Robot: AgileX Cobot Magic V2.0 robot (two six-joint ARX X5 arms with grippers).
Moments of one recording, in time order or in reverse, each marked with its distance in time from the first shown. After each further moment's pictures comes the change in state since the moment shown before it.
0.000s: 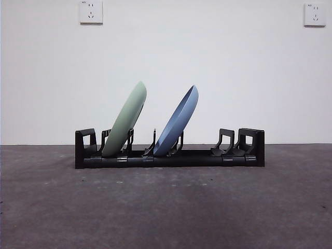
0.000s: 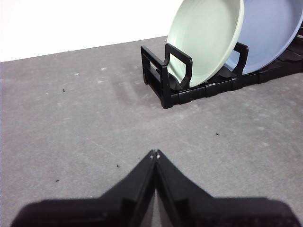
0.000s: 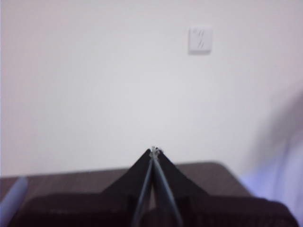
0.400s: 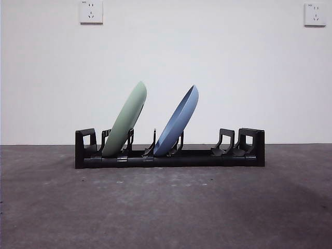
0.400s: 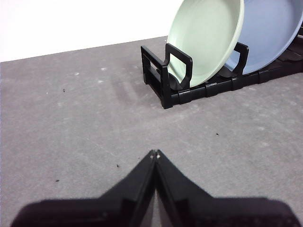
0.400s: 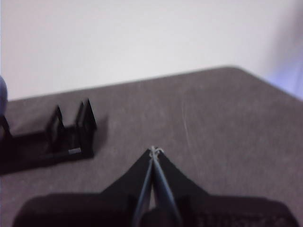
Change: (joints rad) left arm 0.000 0.000 0.000 0.000 0.000 0.000; right arm 0.000 -0.268 -0.625 0.129 0.000 0.132
